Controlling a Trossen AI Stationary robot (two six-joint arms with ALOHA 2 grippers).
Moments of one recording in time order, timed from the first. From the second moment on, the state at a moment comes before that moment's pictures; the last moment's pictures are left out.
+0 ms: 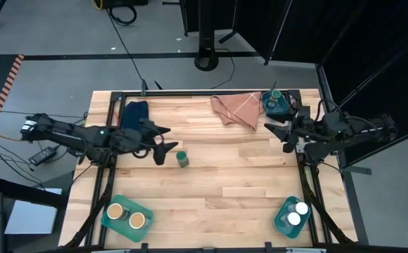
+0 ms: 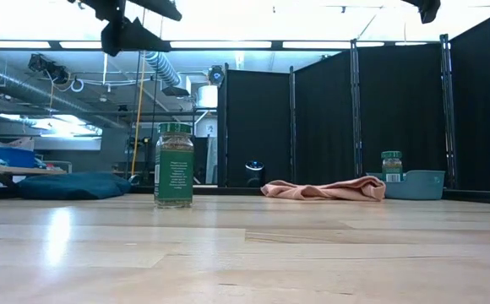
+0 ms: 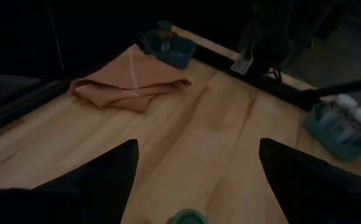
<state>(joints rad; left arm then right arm) -0.19 0.94 0.80 -0.27 -0.53 -0.50 0.21 0.56 0.73 -0.19 0.51 0.30</state>
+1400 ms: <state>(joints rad) -0.29 1.30 0.76 -0.27 -0.61 -0.51 0.21 0.67 0.73 -0.19 0.51 0.32</state>
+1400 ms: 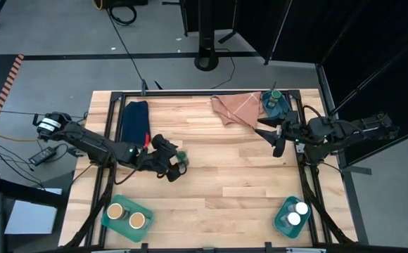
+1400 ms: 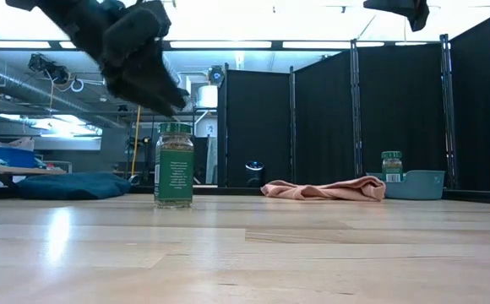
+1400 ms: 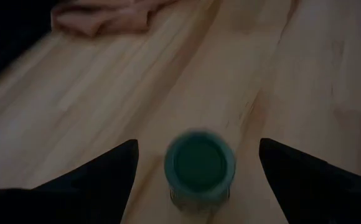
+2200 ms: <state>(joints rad) -0.36 1.31 0.61 -0.12 -0.69 -0.66 0.21 0.67 0.73 -0.19 0.51 0.37</state>
